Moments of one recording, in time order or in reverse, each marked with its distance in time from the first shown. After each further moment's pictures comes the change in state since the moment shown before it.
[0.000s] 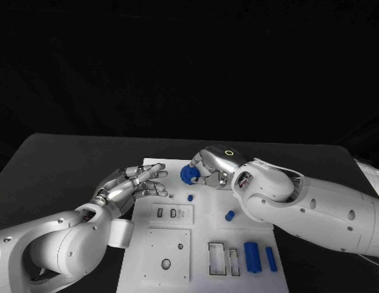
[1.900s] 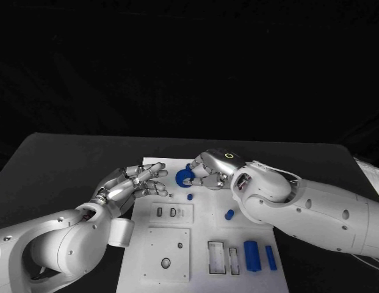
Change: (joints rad) left arm 0.000 -0.001 0.000 0.000 0.000 0.001 -0.006; left_hand 0.000 0.000 0.000 0.000 0.000 -0.004 0.003 0.000 0.000 -0.003 0.004 0.000 0.000 0.000 0.000 0.000 0.000 0.000 -0.004 0.004 0.000 0.000; right arm -0.014 0.002 -0.009 -0.024 0.040 -0.027 0.008; right_hand -0.256 0.042 -0.205 0.105 -0.055 -0.081 0.023 -0.044 -0.009 0.001 0.022 -0.028 -0.001 0.000 0.022 0.008 0.000 0.000 0.000 0.014 0.004 0.009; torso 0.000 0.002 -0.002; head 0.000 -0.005
